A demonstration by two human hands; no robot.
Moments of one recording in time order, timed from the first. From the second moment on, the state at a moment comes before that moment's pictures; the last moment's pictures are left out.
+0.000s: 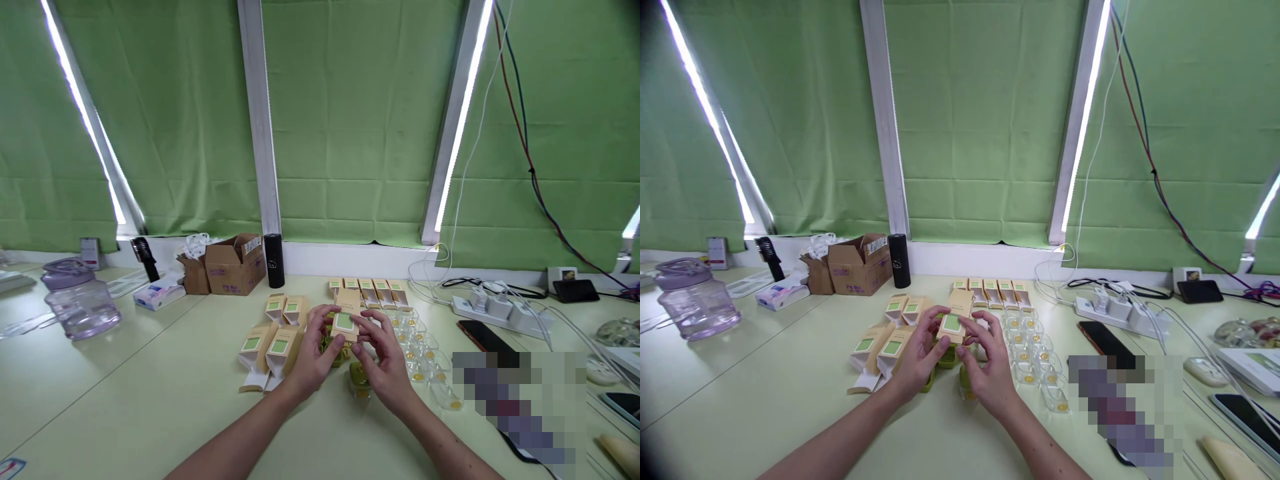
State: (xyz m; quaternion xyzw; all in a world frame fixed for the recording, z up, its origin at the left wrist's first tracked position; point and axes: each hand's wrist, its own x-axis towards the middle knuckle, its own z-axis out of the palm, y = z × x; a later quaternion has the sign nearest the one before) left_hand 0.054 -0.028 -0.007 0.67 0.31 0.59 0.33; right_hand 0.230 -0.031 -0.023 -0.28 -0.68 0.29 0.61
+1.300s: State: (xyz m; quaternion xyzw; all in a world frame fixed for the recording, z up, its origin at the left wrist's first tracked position) left_hand 0.054 -0.024 -0.012 0.68 0.32 0.59 0.30; right_hand 0.229 -0.025 -0.026 -0.30 -0.66 0.29 0.63
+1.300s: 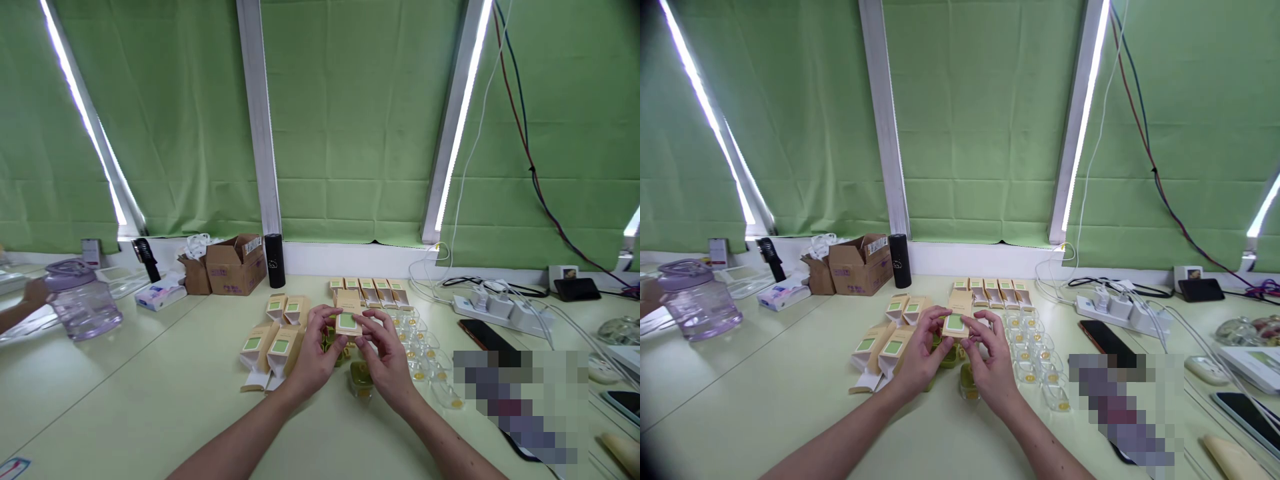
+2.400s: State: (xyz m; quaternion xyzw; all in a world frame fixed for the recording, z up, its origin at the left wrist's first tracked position) left_hand 0.052 -0.031 -0.006 0.72 0.38 0.55 0.17; right_hand 0.232 -0.026 -0.024 -0.33 -0.69 0.25 0.59
